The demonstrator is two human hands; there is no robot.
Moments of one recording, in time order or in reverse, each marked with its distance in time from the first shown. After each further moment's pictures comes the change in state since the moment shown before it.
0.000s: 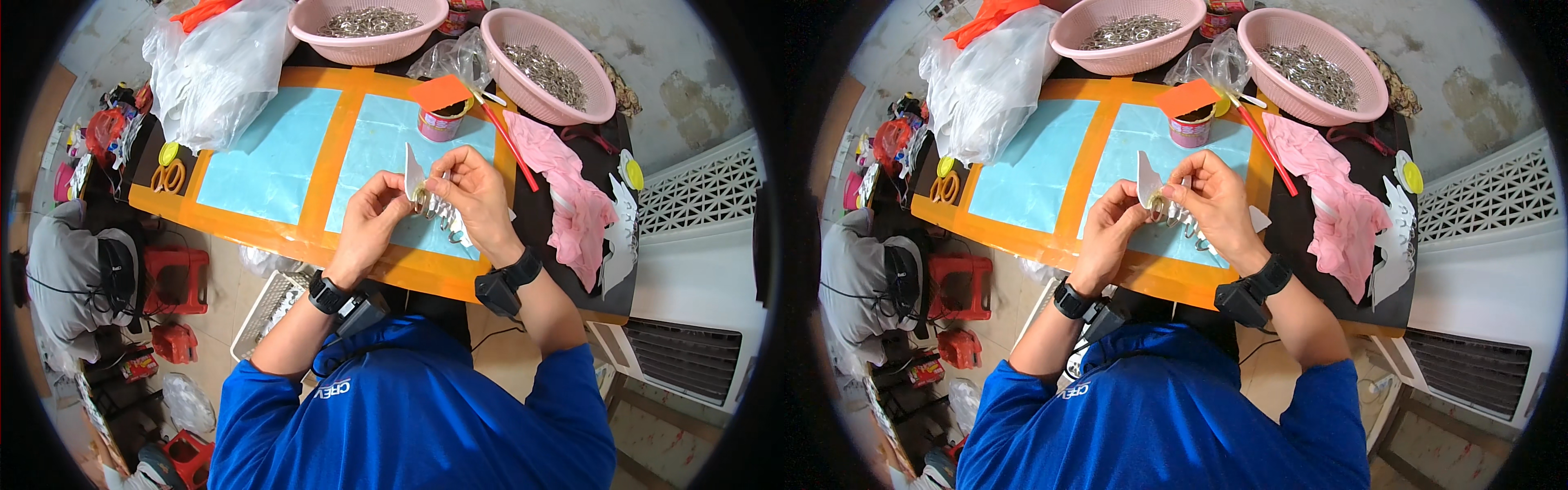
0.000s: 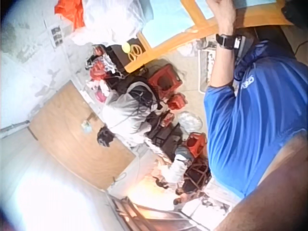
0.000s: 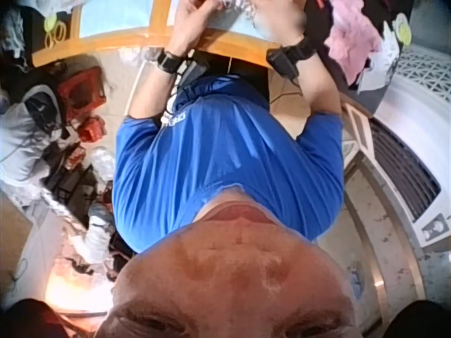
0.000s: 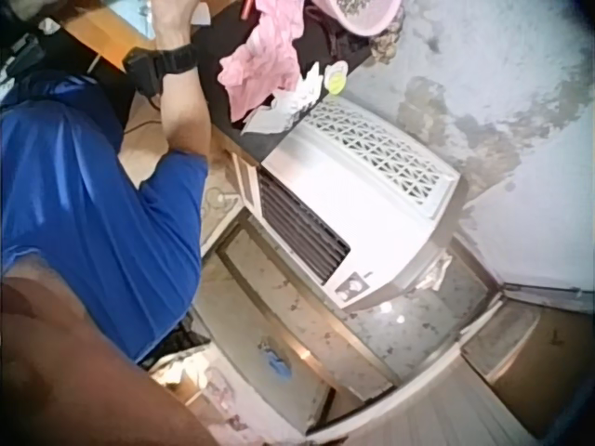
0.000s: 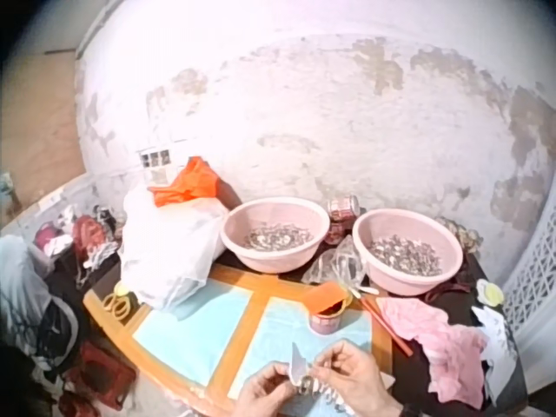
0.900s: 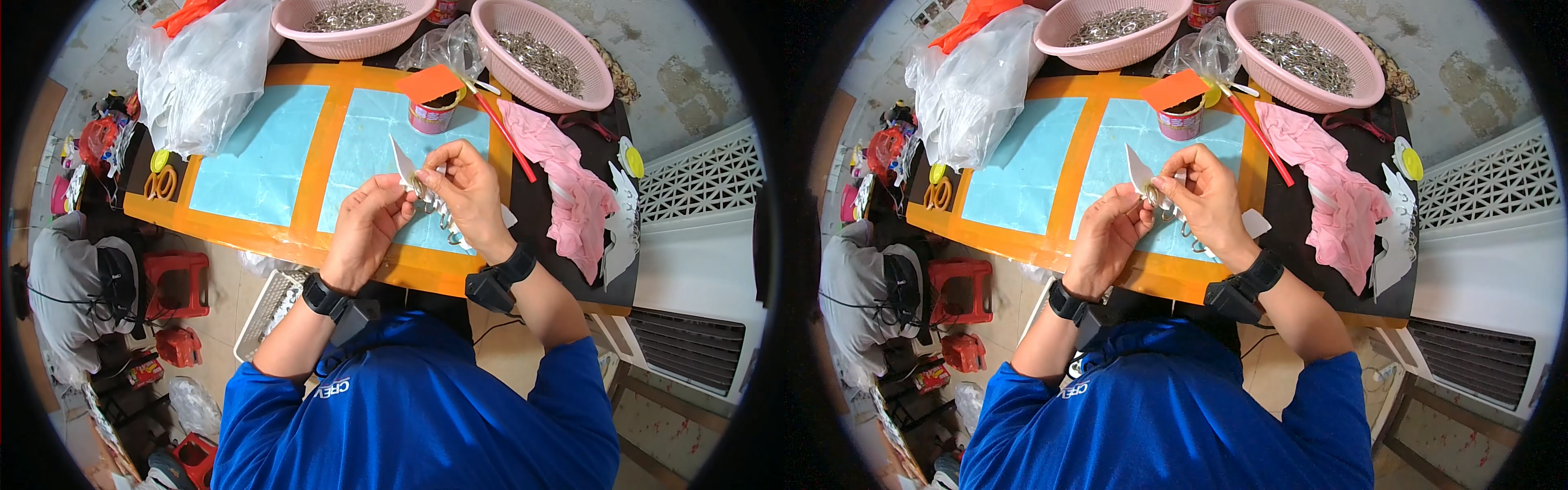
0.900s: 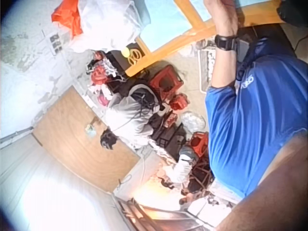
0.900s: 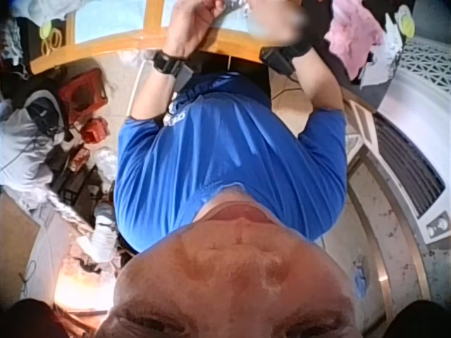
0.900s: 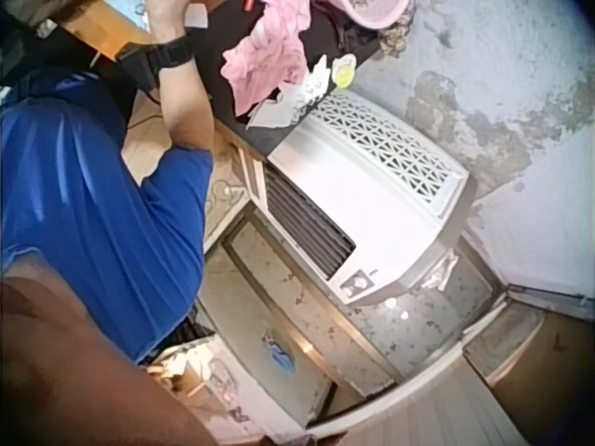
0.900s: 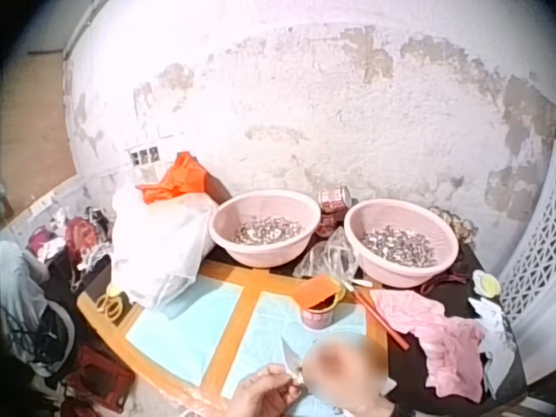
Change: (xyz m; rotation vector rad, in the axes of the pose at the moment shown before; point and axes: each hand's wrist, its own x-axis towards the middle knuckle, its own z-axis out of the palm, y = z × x) left_hand -0.001 0.001 0.004 -0.567 0.057 -0.238; right_hand -0.001 0.009 0.006 -0.055 0.081 -0.087
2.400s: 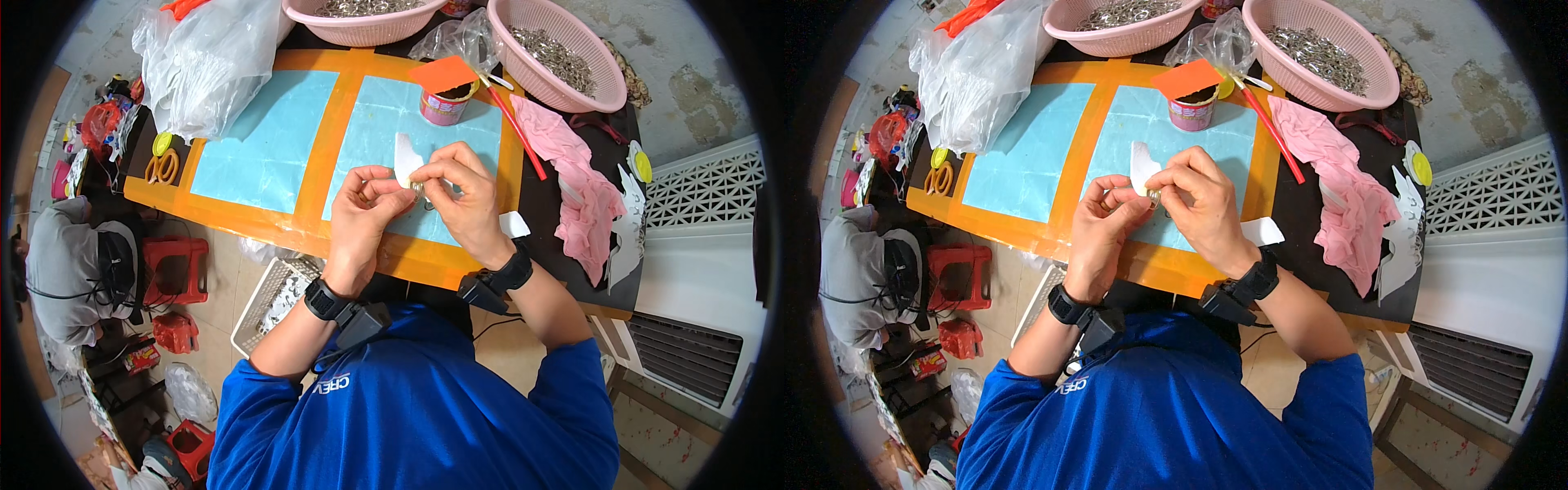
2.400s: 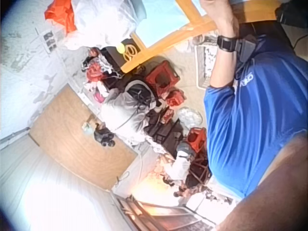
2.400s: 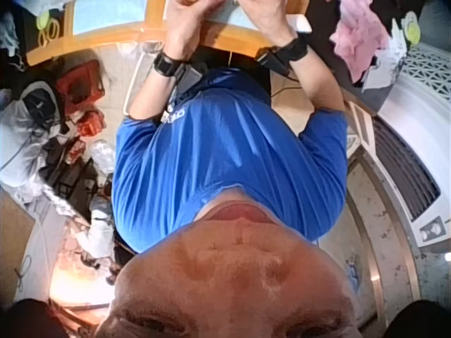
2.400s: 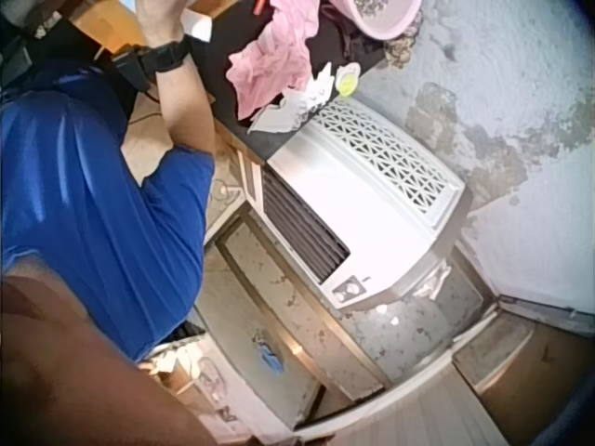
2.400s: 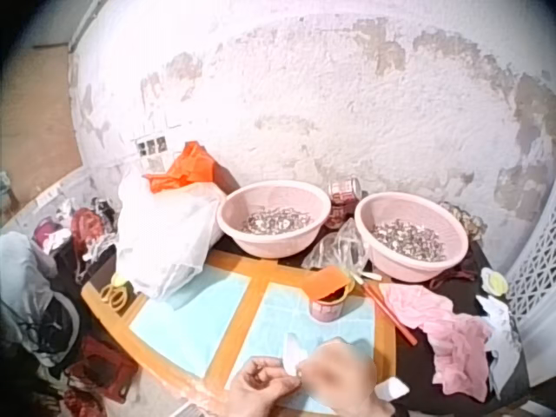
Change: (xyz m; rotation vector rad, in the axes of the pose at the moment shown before) left_hand -0.015 -0.002 0.007 0.361 0.253 0.170; right_hand -0.010 -0.008 0.015 -0.605 -0.026 -0.338
